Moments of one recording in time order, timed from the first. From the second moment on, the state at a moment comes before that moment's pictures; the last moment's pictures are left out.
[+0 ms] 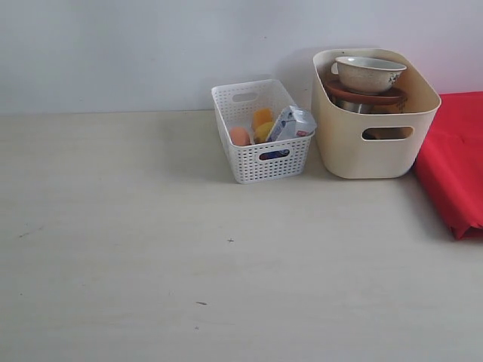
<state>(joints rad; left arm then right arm) -0.12 0.05 0.00 -0.01 0.31 0.00 0.01 0.08 -0.46 0.56 0.67 -0.42</state>
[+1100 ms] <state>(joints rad) -0.12 0.05 0.00 -0.01 0.31 0.00 0.01 0.08 -0.24 0.48 0.37 -0.42</state>
